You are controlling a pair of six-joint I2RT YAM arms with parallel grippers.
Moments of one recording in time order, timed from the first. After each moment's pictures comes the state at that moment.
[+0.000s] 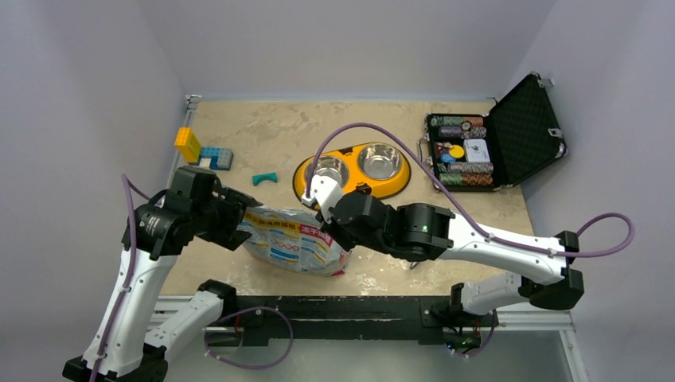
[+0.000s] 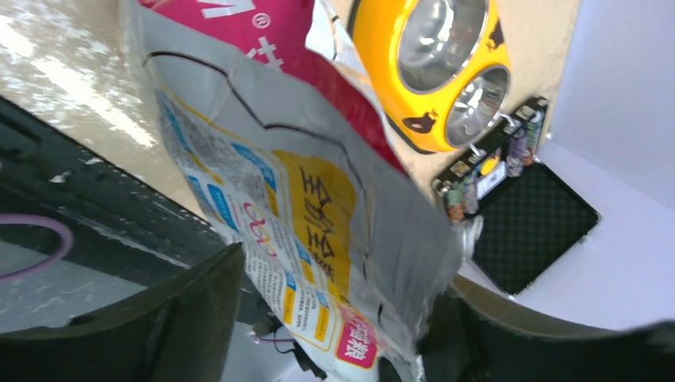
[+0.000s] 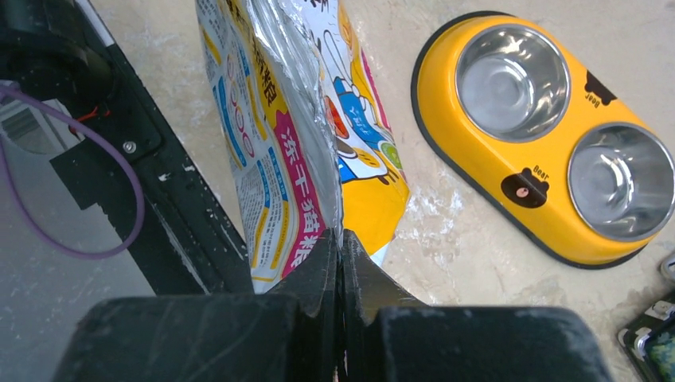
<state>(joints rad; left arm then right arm) -0.31 0.85 1.26 -1.40 0.02 -1.49 1.33 1.33 1.45 -0.76 0.37 0.13</state>
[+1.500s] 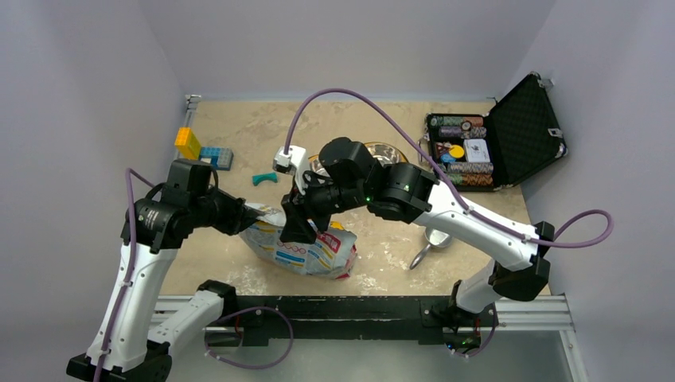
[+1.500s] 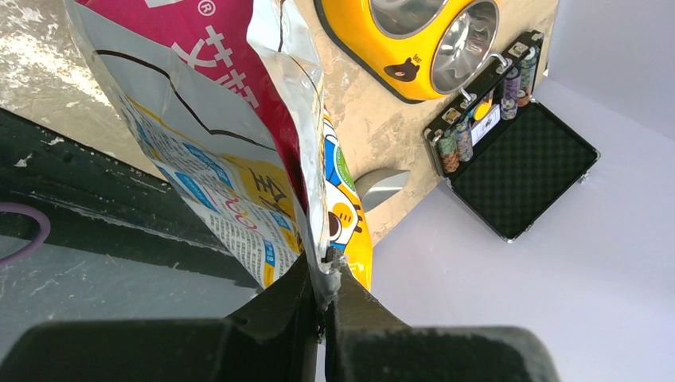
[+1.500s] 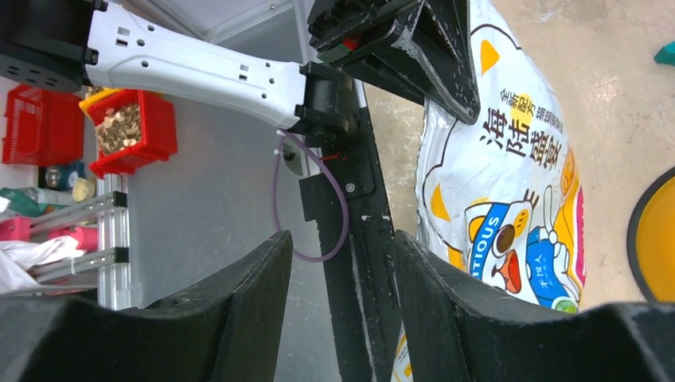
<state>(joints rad) -0.27 0.87 1.27 -1.33 0.20 -1.41 1.17 1.53 1.79 -0.76 -0.34 0.21</state>
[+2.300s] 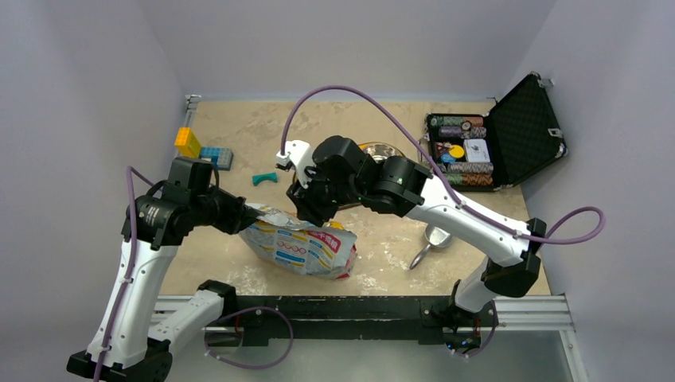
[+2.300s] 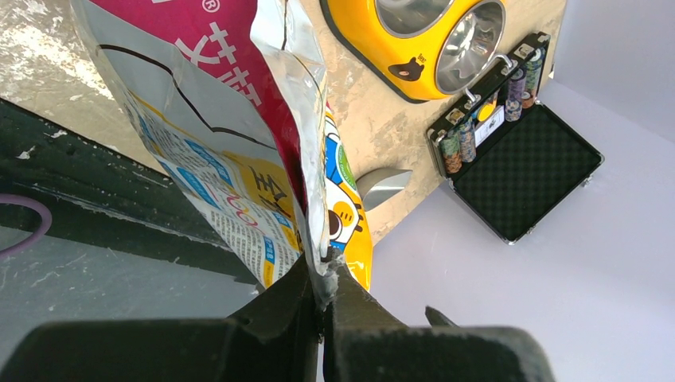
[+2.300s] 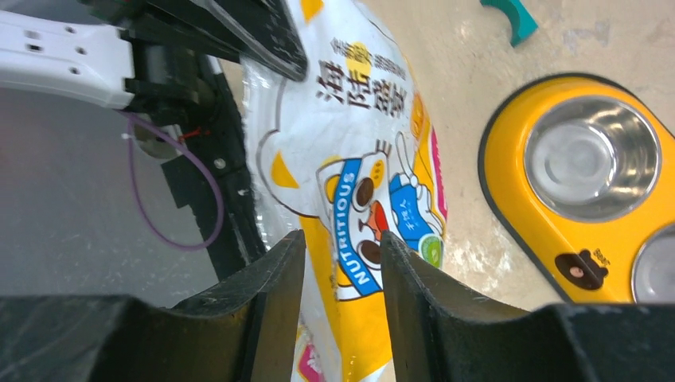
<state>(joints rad) -0.27 0.89 1.29 -1.35 0.20 -1.42 1.15 1.58 1.84 -0.92 -0.05 0.08</state>
